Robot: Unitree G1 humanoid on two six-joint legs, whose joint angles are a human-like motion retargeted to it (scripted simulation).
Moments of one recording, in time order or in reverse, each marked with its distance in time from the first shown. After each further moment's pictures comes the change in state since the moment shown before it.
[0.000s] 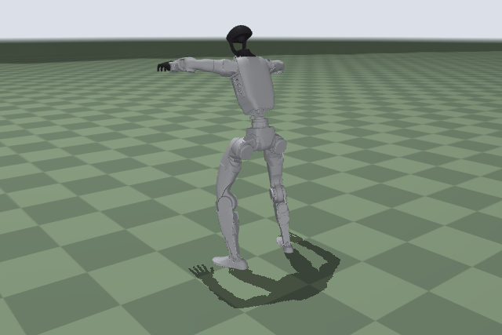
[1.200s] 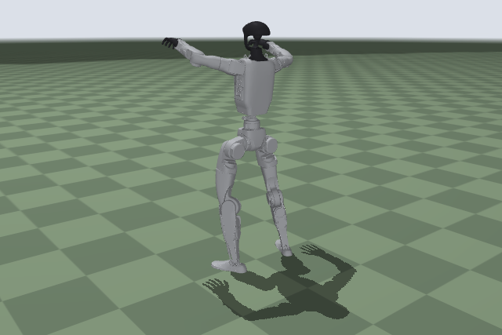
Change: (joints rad) left arm 0.107 -0.166 0.086 0.136 0.394 -0.046 -0.287; right arm 0.212 0.012 -0.163 -0.006 -0.190 -0.030 0.154; waist -0.009 -0.023 -0.382; left_leg 0.376 -0.049 0.035 -0.297 0.007 0.001; right_leg 0.393 0.078 -0.077 -0.311 0.045 0.000
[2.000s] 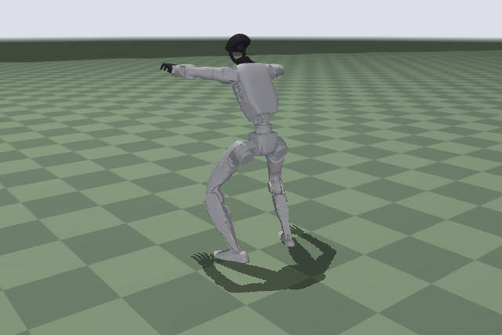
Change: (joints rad) left arm -0.372 0.087 -0.148 -0.007 -0.048 0.054 0.373; right arm -0.499 0.001 0.252 0.115 -0.055 0.050 -0.228; waist -0.003 0.025 0.614; left_leg -0.534 0.185 -0.115 0.872 -0.291 0.084; right_leg -0.591 -0.169 0.198 0.931 -0.335 -0.061
